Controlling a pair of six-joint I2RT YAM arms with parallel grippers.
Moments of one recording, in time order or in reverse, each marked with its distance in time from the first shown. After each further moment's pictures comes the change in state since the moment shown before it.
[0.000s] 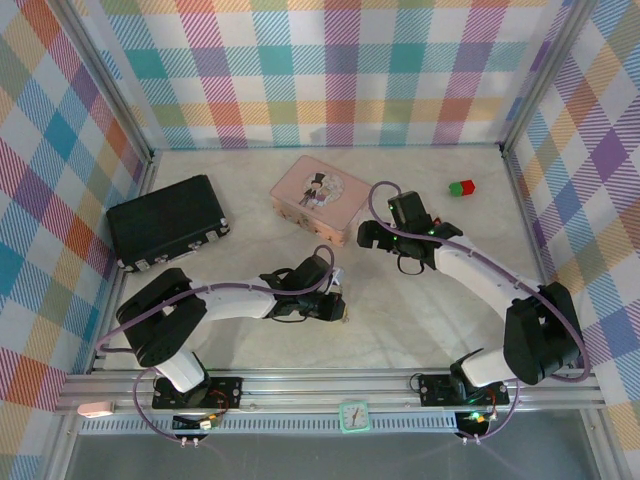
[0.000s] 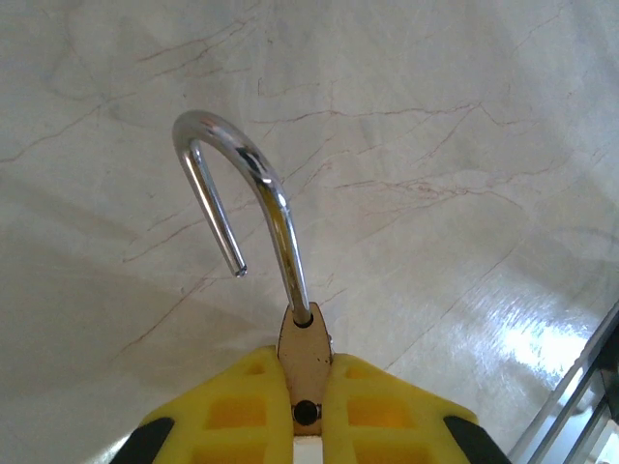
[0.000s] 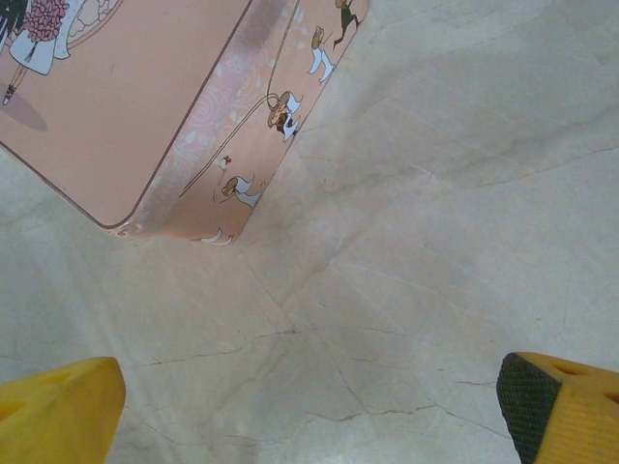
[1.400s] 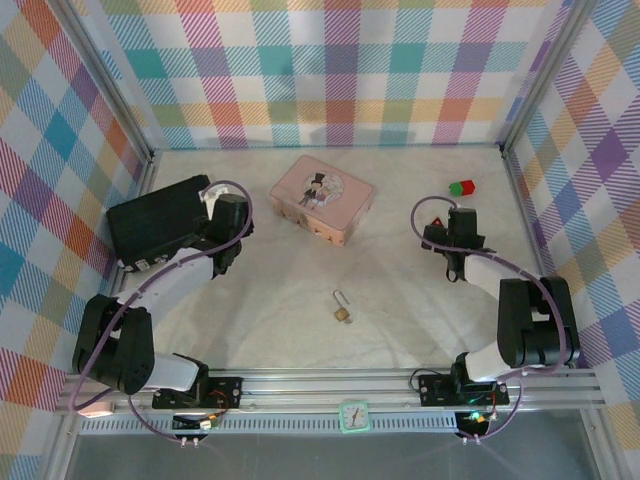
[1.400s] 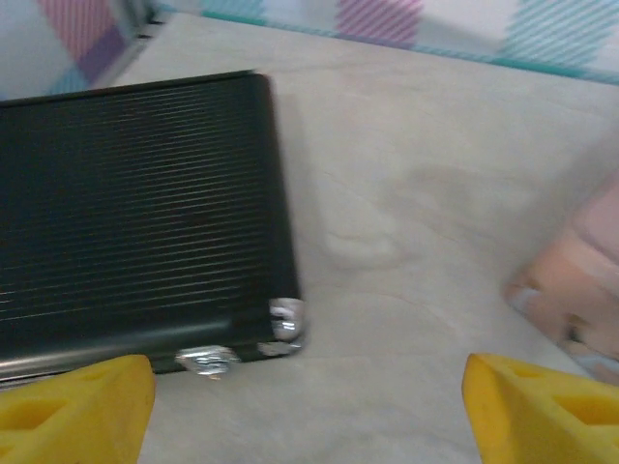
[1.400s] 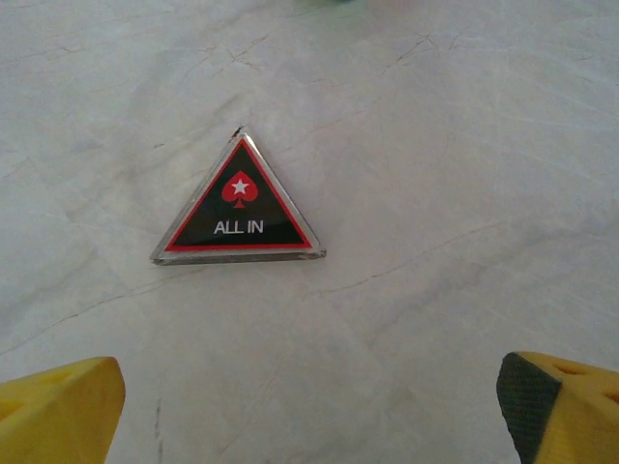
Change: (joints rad) left arm 0.597 -0.250 0.070 -0.064 -0.863 0.250; right arm -0.425 0.063 -0.342 0.539 0.188 -0.362
